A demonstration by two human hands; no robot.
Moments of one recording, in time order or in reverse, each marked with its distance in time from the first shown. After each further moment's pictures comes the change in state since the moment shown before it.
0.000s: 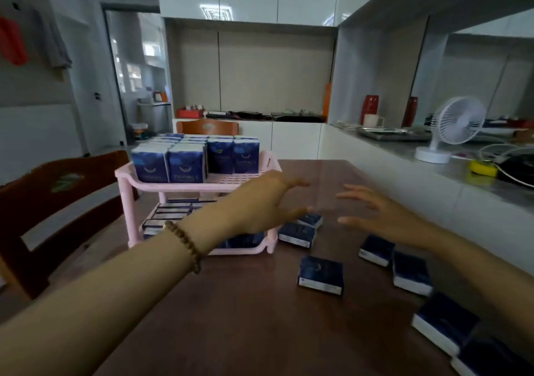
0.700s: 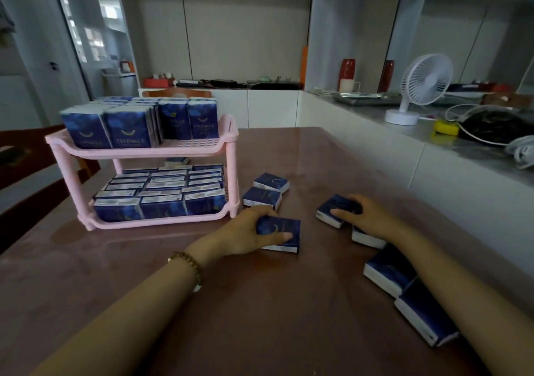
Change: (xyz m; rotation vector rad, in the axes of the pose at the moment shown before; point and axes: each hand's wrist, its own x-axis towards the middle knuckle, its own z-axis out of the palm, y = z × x) left_hand 0.000 -0.014 0.143 -0.605 -0.126 -0.175; right_hand -0.037 0.093 0.030 0.068 0.015 0.452
